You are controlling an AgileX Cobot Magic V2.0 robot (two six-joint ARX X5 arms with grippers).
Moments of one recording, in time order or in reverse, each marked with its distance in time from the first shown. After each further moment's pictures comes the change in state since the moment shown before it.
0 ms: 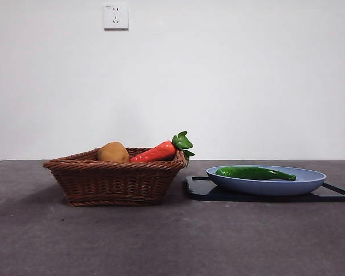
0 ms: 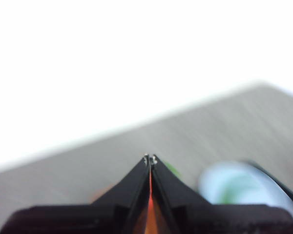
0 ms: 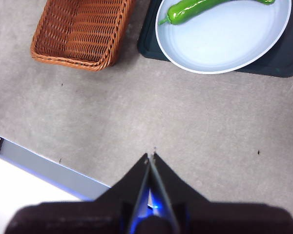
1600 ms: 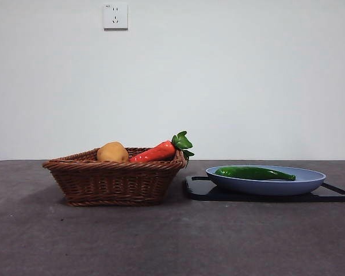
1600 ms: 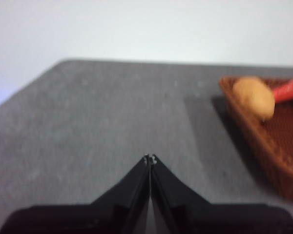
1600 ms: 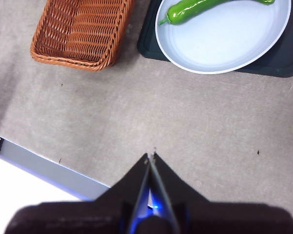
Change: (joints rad) left arm 0.472 -0.996 -1.337 0.357 -0.006 -0.088; right arm 0.000 0.000 0.000 0.000 0.000 0.000
